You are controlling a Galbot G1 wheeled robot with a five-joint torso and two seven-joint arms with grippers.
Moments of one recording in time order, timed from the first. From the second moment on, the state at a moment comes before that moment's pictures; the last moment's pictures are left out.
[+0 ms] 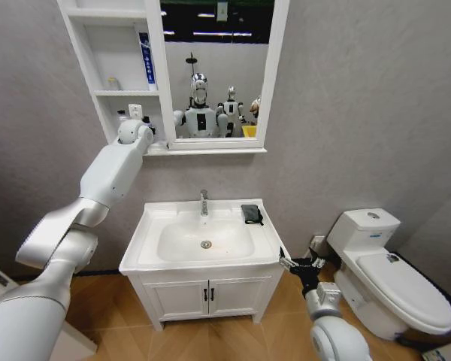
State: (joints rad) left arm -0.25 -1.15 0.15 -0.97 -0.86 0.62 -0.49; right arm -1.61 1.37 0.60 2.23 0.12 -0.27 0.17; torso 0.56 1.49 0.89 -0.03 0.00
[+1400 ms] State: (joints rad) left arm 1.64 -1.05 -0.86 -2.42 -0.55 0.33 -0.32; right arm -1.64 1.39 0.58 2.27 0.12 -0.30 0.19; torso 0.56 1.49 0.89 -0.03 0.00
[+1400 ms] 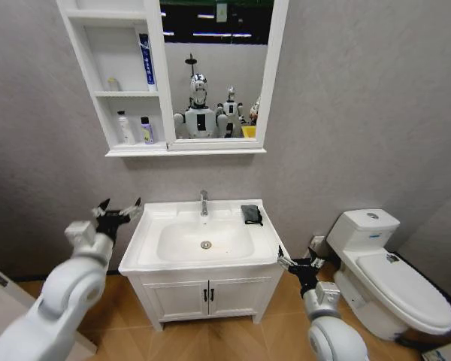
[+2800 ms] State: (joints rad) left arm 1.91 -1.30 -0.84 -2.50 -0.33 0.21 -0.20; right arm -1.57 1.33 0.59 2.23 0.17 -0.31 0.13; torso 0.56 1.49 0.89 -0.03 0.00
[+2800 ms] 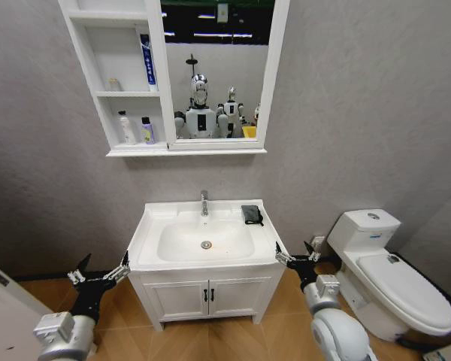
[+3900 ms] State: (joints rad) left arm 1.91 -1.30 -0.83 -2.50 -0.33 0.21 -0.20; right arm -1.04 1.06 0.38 1.89 0.58 -0.74 0.33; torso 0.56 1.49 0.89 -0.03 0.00
